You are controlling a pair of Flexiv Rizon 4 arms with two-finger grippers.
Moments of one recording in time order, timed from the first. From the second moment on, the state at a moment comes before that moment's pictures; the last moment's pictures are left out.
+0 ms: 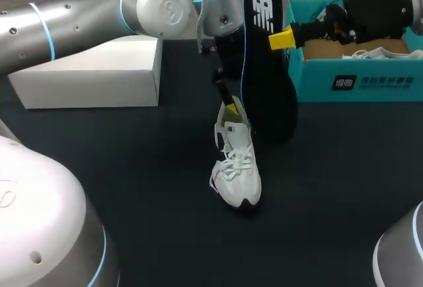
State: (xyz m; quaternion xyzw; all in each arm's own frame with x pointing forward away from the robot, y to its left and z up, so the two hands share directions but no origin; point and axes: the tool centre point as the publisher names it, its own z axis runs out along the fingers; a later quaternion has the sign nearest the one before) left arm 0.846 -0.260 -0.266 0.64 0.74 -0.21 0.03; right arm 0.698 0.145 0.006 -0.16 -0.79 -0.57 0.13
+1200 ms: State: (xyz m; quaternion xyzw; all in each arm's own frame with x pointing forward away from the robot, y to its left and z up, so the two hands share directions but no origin) left arm 0.855 -0.252 -0.207 0.63 0.68 -0.33 0.17; right arm 0.720 0.118 0.005 -0.28 -0.69 -0.61 0.25
